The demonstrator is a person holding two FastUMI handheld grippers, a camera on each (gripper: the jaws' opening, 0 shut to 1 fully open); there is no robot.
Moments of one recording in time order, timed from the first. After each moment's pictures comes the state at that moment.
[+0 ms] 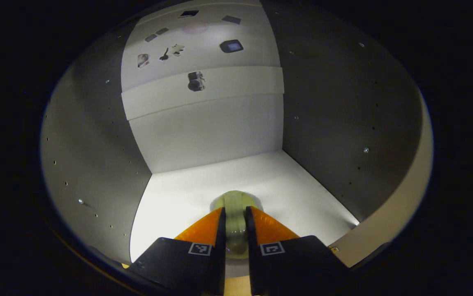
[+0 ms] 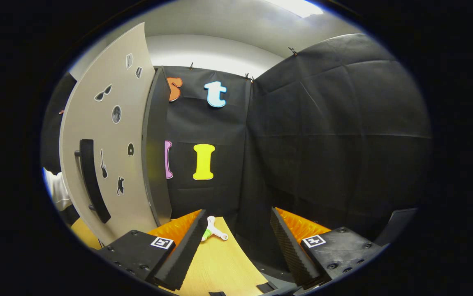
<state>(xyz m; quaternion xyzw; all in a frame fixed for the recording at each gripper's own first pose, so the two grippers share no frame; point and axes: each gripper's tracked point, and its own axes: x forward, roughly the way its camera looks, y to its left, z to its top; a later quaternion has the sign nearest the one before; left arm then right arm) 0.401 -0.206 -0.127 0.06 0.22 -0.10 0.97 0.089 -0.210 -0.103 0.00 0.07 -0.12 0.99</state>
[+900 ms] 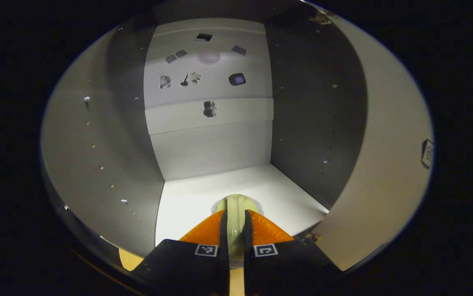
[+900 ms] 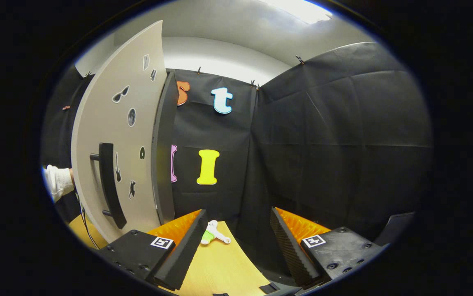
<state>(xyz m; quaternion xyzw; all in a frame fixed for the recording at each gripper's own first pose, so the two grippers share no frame) 0.312 -0.171 -0.068 0.05 0.17 -0.15 0.97 0.084 -0.172 -0.085 -0.01 0.04 -0.11 0.99</state>
